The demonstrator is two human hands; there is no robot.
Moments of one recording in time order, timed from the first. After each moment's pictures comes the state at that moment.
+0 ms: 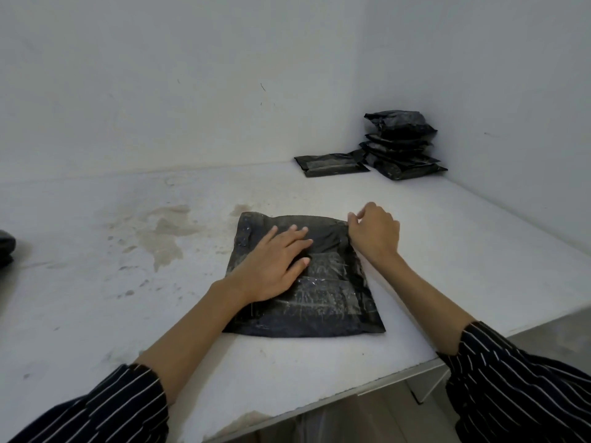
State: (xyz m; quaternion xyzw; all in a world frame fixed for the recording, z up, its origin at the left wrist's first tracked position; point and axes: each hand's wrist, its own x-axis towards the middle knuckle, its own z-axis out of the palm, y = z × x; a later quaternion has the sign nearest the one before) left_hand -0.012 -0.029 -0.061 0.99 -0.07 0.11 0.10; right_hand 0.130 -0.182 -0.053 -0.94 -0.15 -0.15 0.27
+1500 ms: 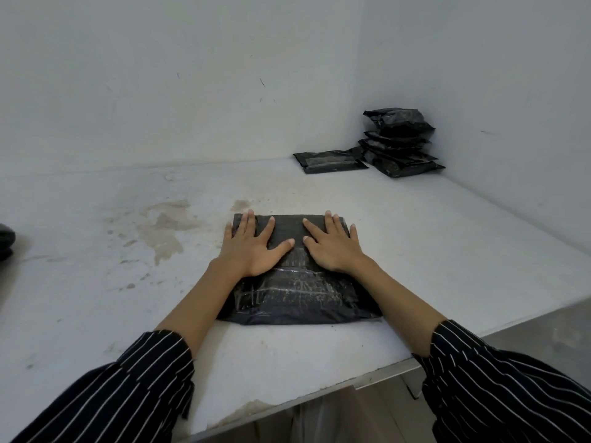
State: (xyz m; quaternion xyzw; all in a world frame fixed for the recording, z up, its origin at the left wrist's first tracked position) left_hand 0.008 0.001 -0.066 0.98 0.19 -0.05 0.08; right_hand 0.097 -0.149 -0.067 -0.94 -0.31 0.09 0.08
